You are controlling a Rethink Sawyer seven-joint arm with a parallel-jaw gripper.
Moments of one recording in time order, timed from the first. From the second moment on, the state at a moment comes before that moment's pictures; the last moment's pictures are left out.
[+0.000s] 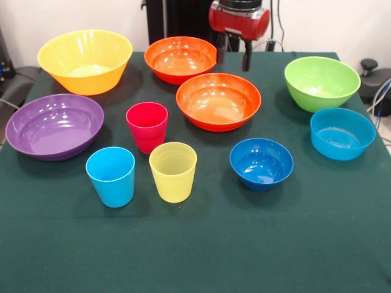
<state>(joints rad) -0.20 -0.73 -0.01 2.11 0.12 0.11 2.03</state>
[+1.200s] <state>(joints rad) -0.16 -0.57 0.02 2.07 0.24 -0.08 2.03</state>
